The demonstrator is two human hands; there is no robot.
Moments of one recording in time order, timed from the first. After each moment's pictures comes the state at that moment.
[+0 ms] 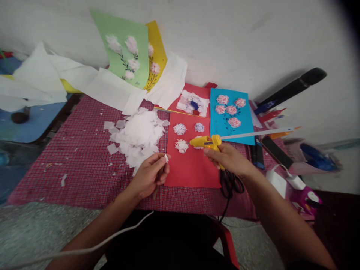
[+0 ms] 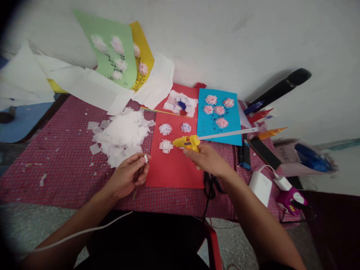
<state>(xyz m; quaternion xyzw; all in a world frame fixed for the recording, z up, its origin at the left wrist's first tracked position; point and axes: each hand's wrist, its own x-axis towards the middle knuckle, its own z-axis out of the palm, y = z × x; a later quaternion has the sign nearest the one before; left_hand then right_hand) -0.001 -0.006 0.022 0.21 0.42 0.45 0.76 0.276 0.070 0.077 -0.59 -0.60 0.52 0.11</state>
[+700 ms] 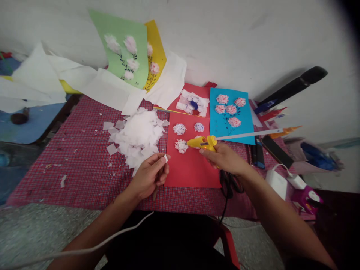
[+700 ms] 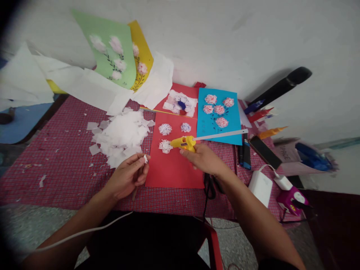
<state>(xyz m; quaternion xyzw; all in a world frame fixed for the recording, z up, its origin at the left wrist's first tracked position) -0.001 -0.006 0.022 0.21 0.41 0.45 0.76 0.272 0.072 0.069 -0.58 -0.64 0.49 0.09</state>
